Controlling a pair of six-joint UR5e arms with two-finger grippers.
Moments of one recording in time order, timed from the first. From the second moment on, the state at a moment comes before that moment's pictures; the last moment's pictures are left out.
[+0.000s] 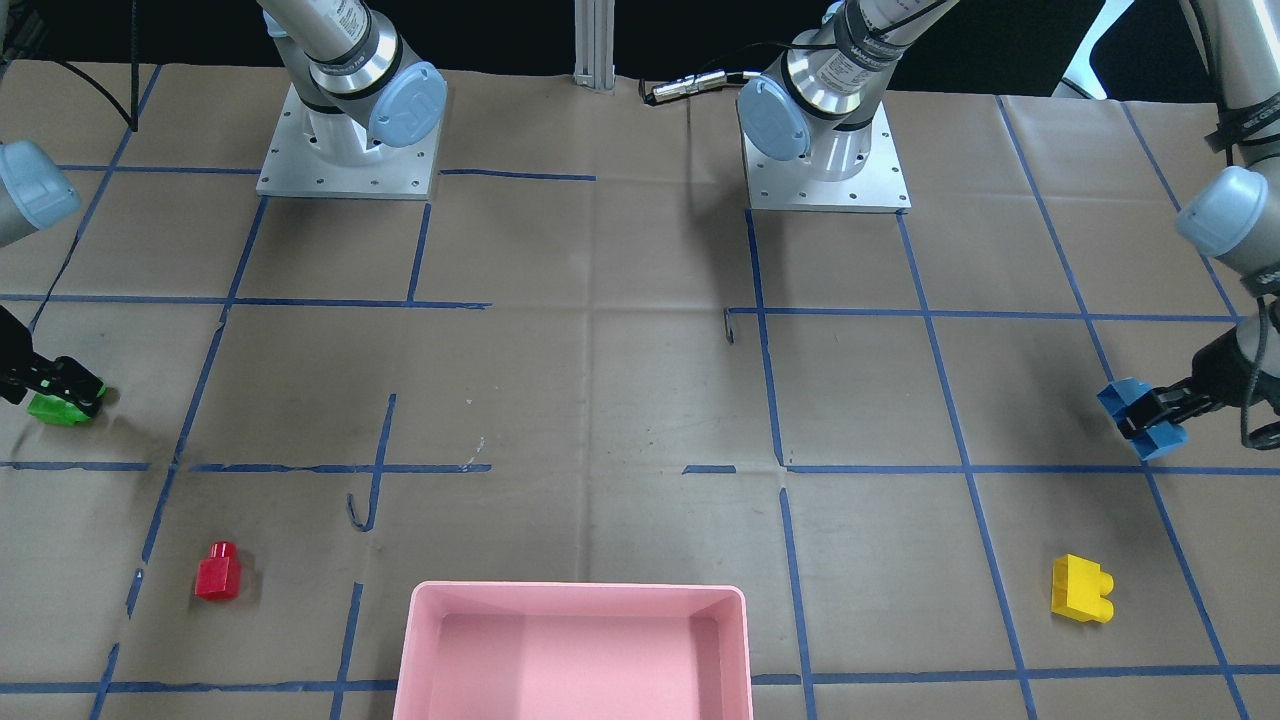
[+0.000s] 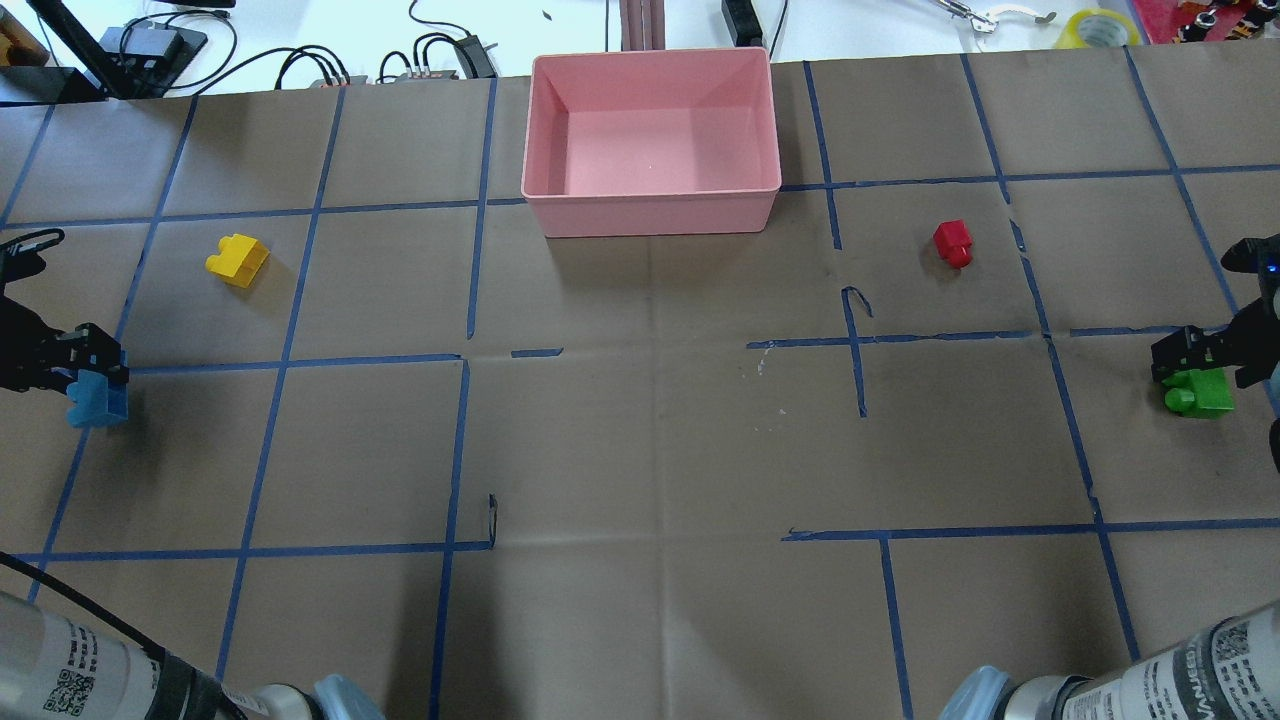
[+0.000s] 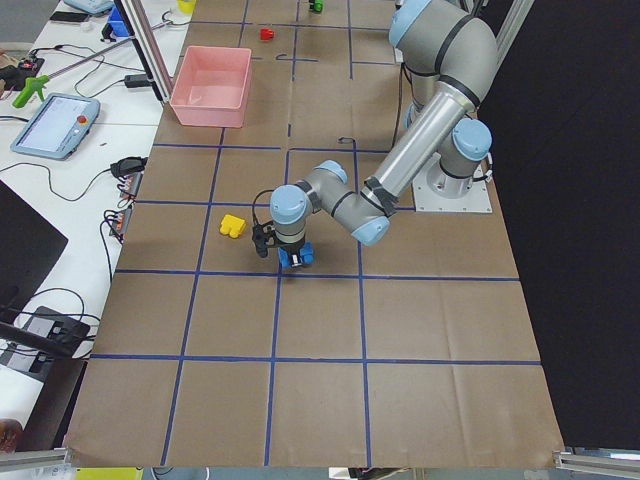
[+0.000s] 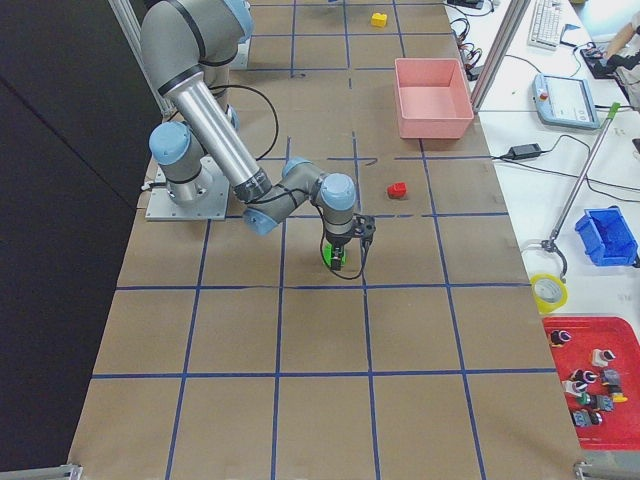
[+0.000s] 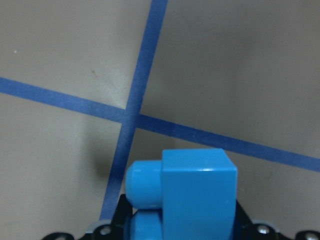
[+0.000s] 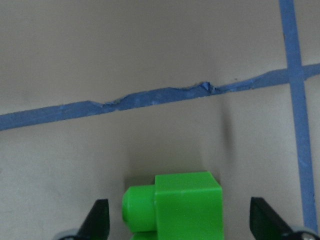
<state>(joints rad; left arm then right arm) -0.81 -1.96 -1.71 -1.06 1.53 0.54 0.83 -1.21 2.03 -2.47 -1.56 -0.59</state>
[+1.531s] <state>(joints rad) -1.53 -2.01 -1.13 -1.49 1.55 0.12 0.83 -1.24 1.90 -2.28 -1.57 -0.59</state>
